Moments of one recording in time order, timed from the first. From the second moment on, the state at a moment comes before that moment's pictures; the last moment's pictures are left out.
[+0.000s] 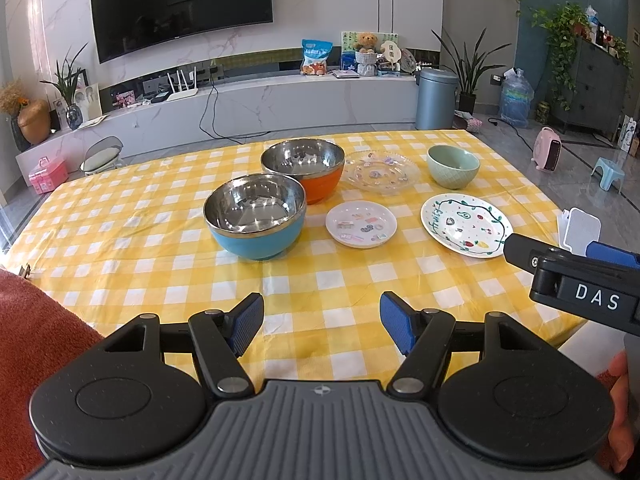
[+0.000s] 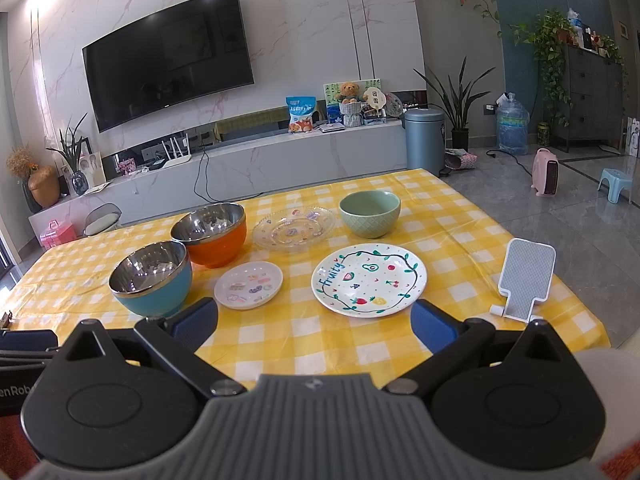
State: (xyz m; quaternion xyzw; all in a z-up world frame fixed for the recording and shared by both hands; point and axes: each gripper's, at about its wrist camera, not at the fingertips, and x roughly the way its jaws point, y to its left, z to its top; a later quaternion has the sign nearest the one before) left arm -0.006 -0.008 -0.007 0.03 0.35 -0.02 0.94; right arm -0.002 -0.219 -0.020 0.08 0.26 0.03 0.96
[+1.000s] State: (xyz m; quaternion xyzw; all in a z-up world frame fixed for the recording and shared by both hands) left arm 0.067 0.037 0.036 -0.02 0.38 -0.06 0.92; right arm 0.063 -0.188 0.019 0.07 0.33 0.08 0.94
